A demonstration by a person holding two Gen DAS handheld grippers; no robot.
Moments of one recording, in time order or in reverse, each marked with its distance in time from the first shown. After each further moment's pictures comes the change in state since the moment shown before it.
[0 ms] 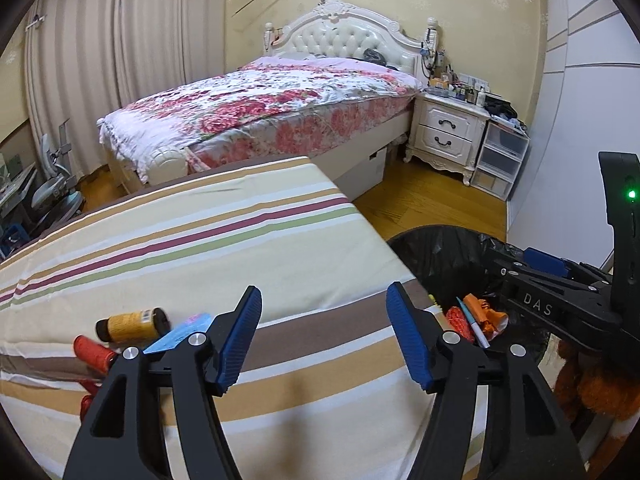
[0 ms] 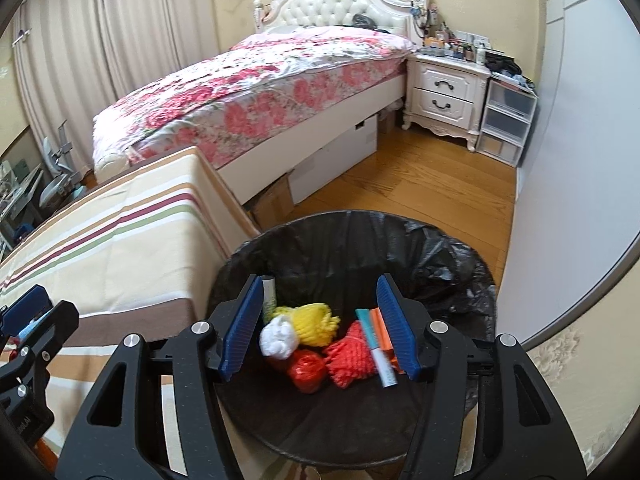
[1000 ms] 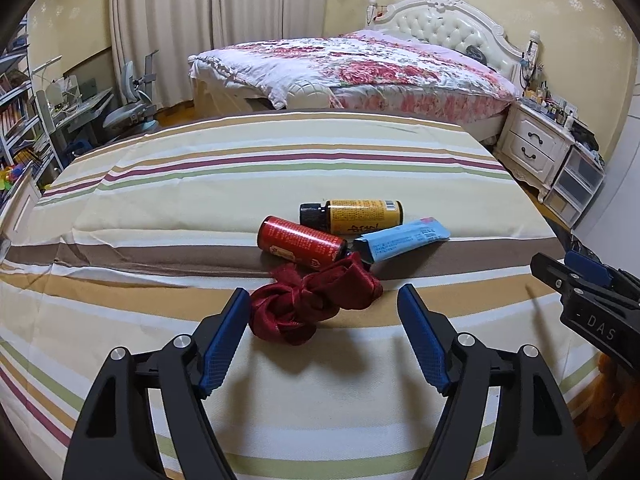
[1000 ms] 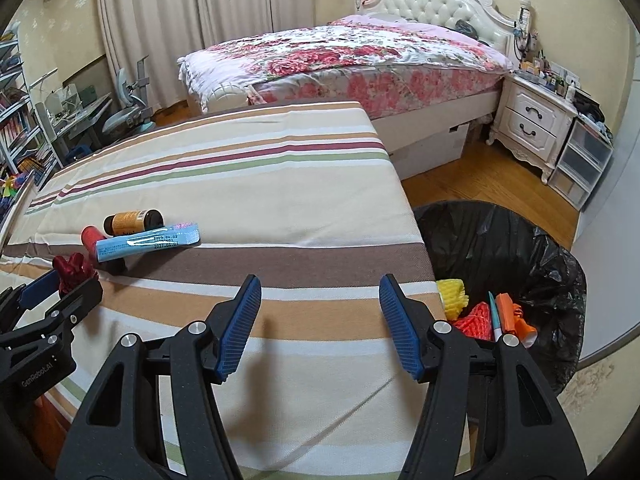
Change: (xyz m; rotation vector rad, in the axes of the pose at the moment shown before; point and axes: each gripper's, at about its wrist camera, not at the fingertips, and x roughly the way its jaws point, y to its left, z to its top) left arm -0.030 0.123 -0.062 -0.238 0.102 0.215; right arm -0.020 0.128 -0.039 -0.236 0.066 0.176
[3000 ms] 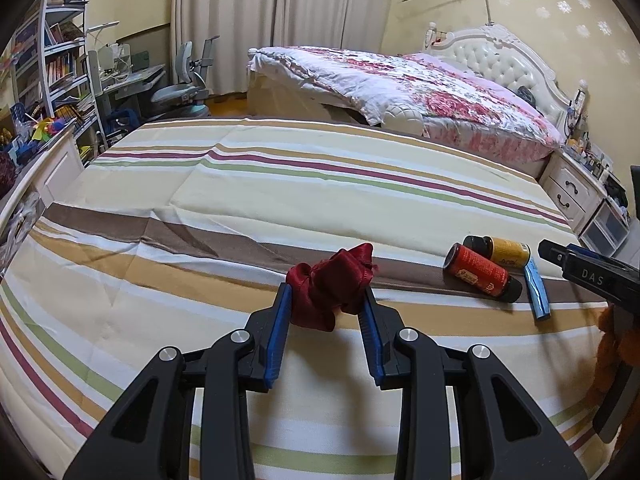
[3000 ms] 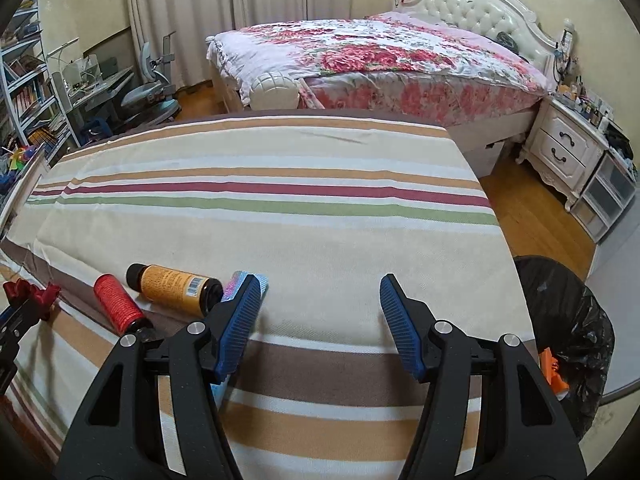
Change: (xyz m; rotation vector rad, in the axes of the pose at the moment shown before) left arm -0.017 0.117 -0.002 -0.158 -0.047 0.076; right arm 0.040 0.076 0.043 -0.110 0.034 0.051
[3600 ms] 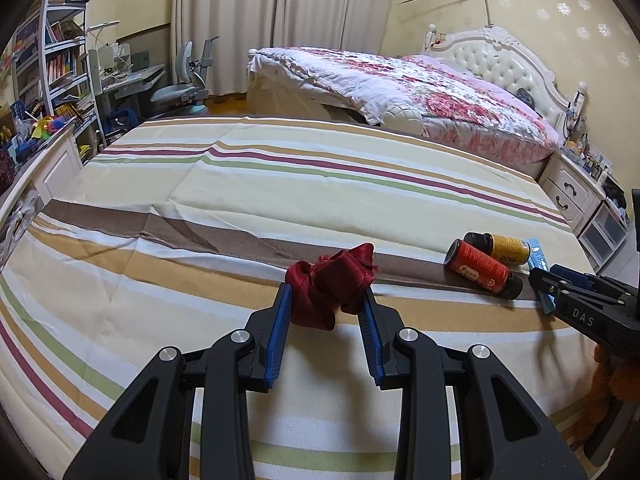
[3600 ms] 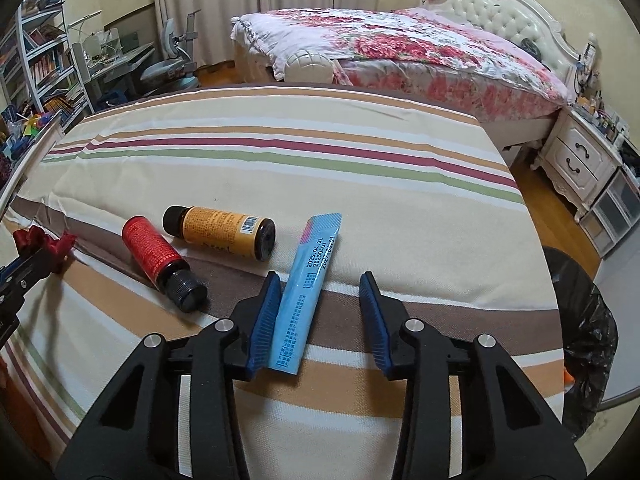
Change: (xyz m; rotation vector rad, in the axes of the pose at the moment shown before) left arm -0.001 -0.002 -0.002 -0.004 -0.005 -0.006; right arm -0.002 0.022 -0.023 -0.079 0.042 0.011
